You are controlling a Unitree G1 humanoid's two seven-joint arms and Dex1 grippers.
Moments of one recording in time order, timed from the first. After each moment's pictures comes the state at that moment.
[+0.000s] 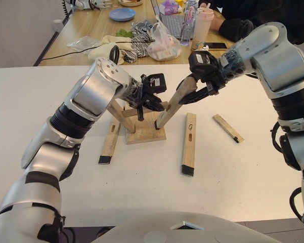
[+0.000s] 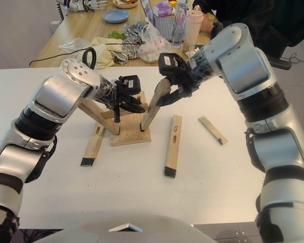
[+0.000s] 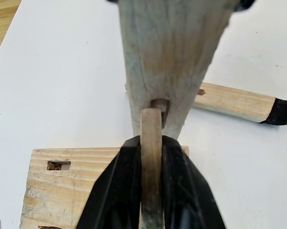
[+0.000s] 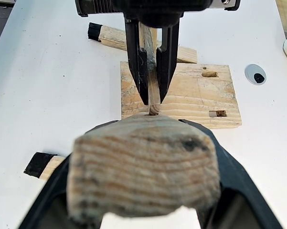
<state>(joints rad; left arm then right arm) -0.93 0.57 -0.55 -0.02 -0.11 0.90 -1.19 -1.08 -0.67 0.49 0.16 0.16 0.64 1.49</state>
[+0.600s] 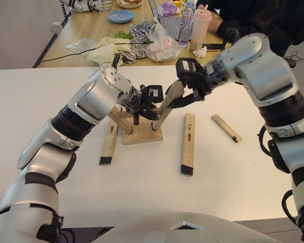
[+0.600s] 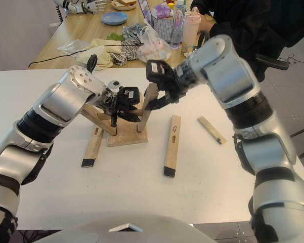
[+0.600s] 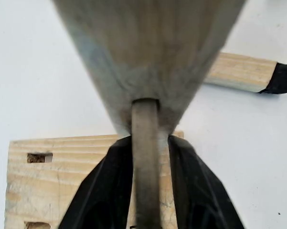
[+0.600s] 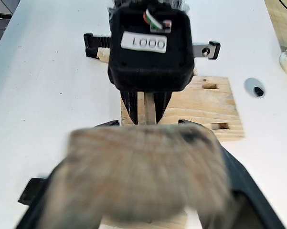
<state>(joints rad) -0.93 0.58 -0.62 0.03 -0.06 0.86 -1.25 -0.98 -0.56 0.48 0.08 0.17 0.71 1.40</state>
